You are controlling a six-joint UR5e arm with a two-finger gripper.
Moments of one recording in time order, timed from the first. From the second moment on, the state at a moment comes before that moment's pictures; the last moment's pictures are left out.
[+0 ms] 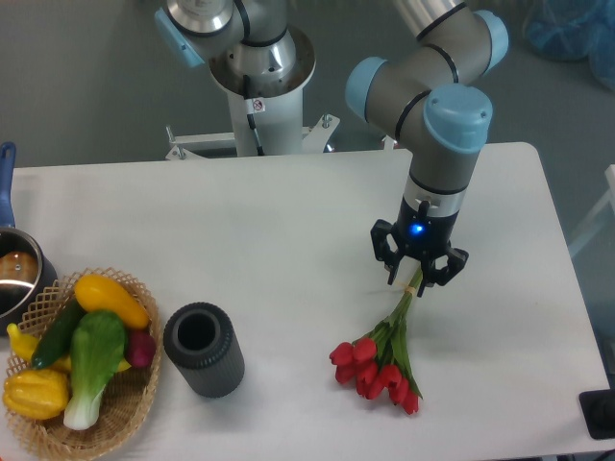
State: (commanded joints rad) arm 2.67 -1.91 -1.70 -0.91 1.33 1.13
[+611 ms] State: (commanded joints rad) arm 2.68 -1.91 -1.67 -0.91 1.36 1.09
